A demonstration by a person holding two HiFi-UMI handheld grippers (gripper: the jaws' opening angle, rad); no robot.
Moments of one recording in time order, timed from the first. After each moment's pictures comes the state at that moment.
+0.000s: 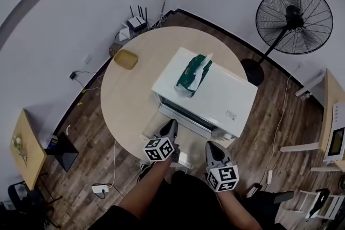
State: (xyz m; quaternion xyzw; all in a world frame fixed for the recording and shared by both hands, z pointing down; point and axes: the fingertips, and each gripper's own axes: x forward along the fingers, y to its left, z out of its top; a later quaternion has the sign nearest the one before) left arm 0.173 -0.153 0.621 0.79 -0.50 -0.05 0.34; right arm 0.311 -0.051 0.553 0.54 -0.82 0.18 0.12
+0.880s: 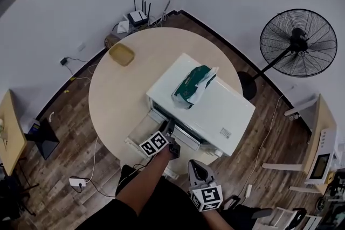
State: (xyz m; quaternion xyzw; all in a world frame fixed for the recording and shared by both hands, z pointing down) left arm 0.181 -0.213 0.710 0.64 -0.53 -0.21 0.52; right arm 0.277 -0.039 0.561 0.47 -0.85 0.17 0.17
